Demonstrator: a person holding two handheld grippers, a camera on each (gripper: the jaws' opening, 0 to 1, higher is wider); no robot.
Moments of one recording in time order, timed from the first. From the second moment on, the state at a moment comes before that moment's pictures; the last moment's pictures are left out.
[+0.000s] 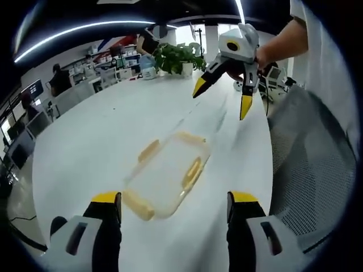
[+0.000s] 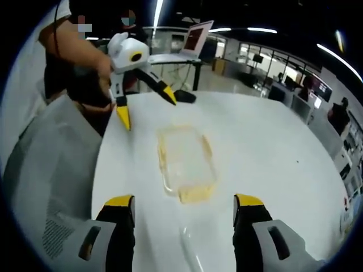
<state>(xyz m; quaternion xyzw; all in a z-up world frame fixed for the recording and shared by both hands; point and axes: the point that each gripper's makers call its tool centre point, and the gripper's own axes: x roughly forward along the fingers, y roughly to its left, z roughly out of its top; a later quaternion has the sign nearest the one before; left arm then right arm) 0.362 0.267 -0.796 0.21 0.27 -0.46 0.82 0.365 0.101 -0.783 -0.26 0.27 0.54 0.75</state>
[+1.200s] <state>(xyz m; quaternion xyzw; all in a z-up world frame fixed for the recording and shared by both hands) 0.382 0.280 -0.810 0.29 0.29 -0.49 0.77 0.382 0.125 -0.801 -0.27 0.28 0.57 0.72</state>
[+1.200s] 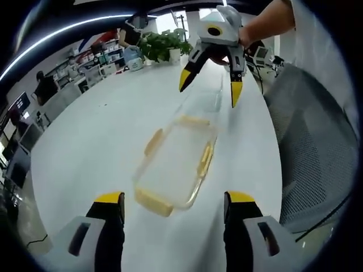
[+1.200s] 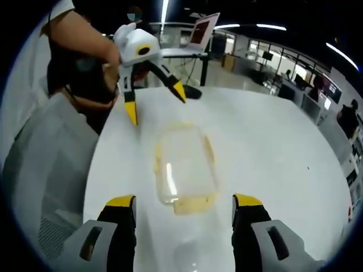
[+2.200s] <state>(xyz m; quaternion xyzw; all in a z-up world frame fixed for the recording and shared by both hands) 0.400 0.288 -0.825 0.33 0.30 -0.52 0.72 0.394 0.134 -0.829 -0.30 0.32 0.58 0.68</state>
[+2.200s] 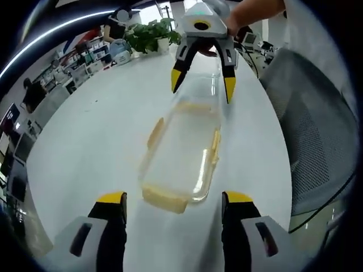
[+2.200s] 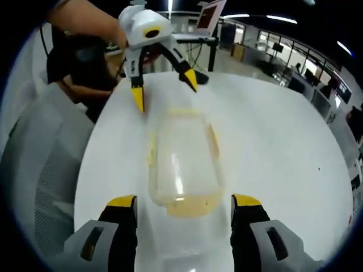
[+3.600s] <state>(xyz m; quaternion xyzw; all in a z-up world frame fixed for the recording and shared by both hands) 0.418 0.291 -0.846 0.42 0.32 -0.56 0.63 0.397 0.132 -0.855 -0.36 0.36 0.58 0.64</state>
